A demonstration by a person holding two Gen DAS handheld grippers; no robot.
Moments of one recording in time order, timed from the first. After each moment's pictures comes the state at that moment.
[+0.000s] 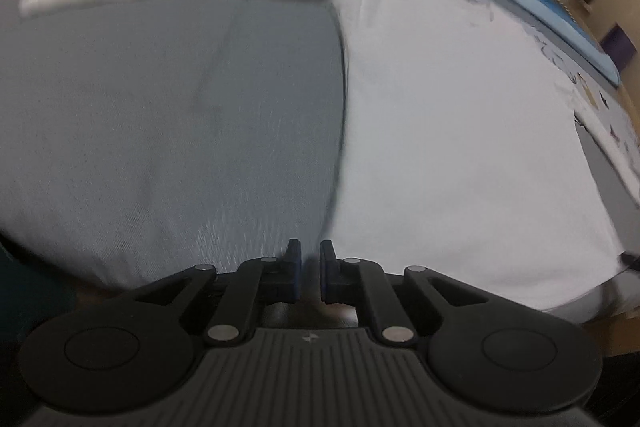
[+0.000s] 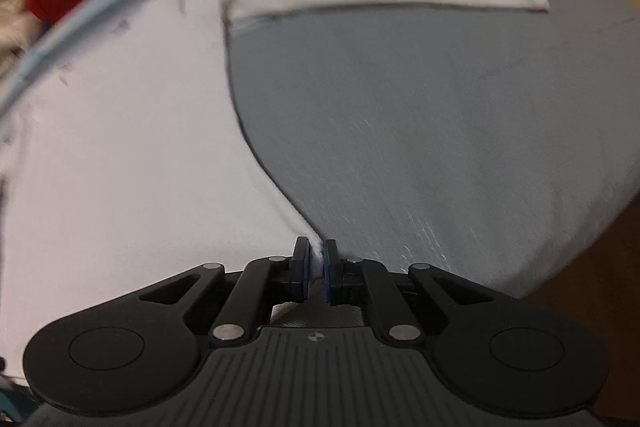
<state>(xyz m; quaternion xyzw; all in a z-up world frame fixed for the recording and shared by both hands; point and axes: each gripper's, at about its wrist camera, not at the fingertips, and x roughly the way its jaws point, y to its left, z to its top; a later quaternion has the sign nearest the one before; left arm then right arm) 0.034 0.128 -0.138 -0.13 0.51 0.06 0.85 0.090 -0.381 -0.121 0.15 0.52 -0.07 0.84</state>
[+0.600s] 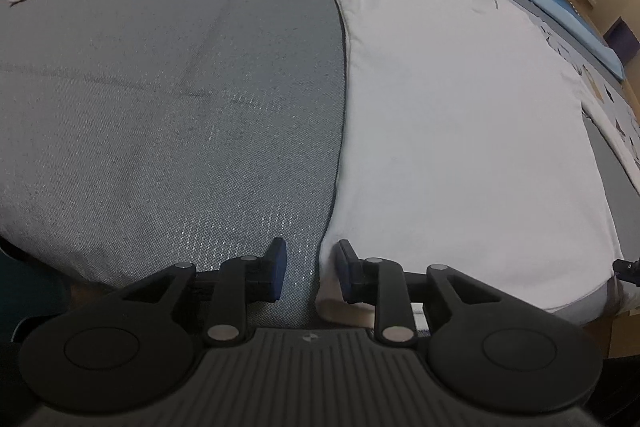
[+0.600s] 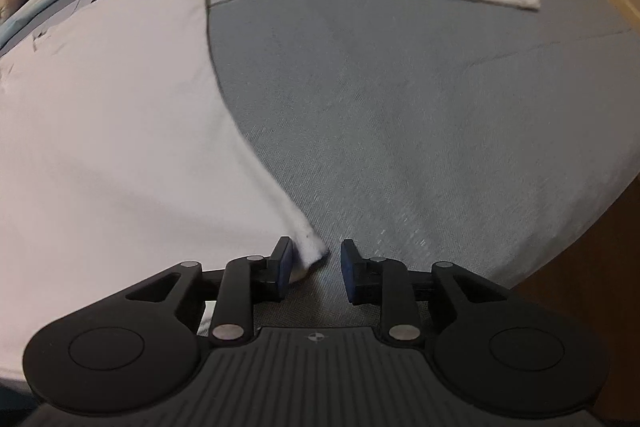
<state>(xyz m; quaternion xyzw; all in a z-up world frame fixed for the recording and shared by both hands) 0.038 0.122 -0.162 -0.15 0.53 0.05 0.83 0.098 -0.379 -0.144 0.11 0.54 -0.07 0.83</state>
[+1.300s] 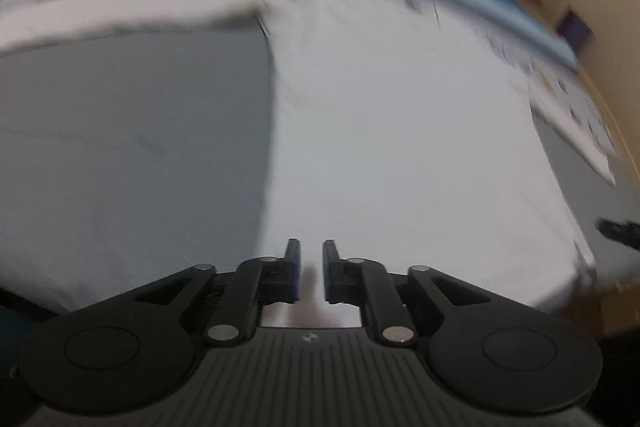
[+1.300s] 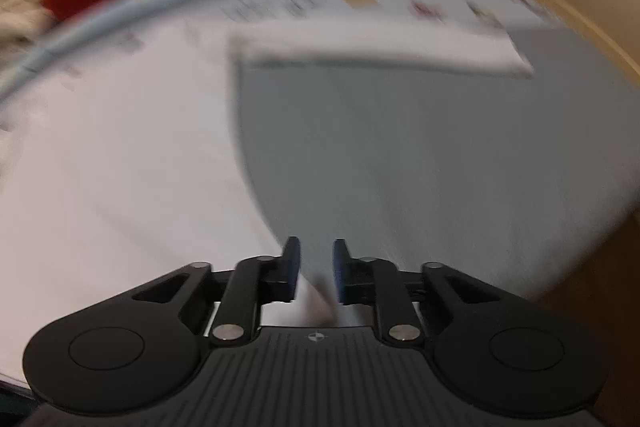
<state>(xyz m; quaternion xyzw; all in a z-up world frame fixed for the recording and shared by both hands) 0.040 0.097 -0.141 -0.13 0.51 -0.02 0.85 0.072 -0.359 -0.092 0.09 0.45 -0.02 0.89</state>
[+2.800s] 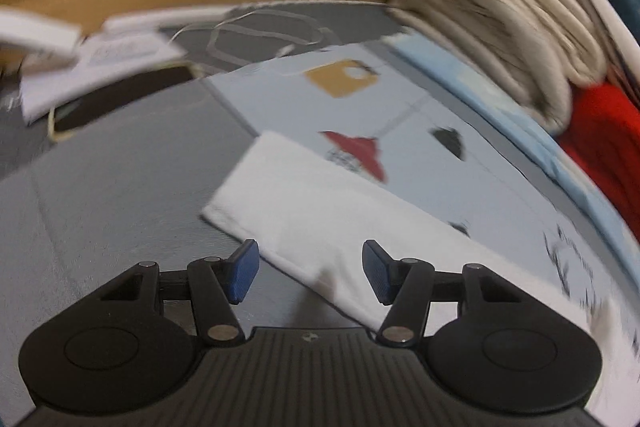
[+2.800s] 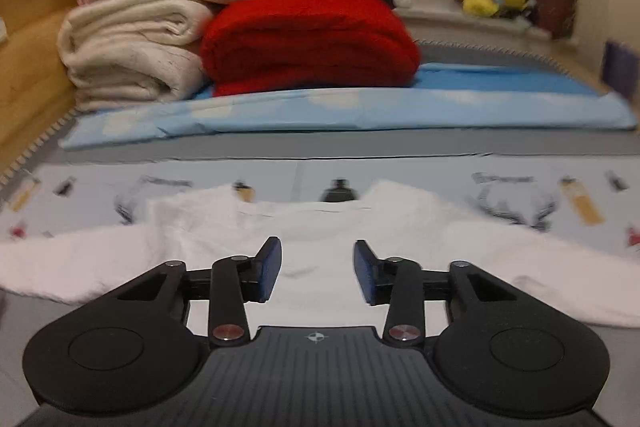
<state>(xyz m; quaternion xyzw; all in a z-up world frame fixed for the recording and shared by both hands) 0.184 0.465 -0.135 -0.29 0.32 0.34 0.84 0.277 -0.169 0.010 0.03 0.32 0.14 0.94</state>
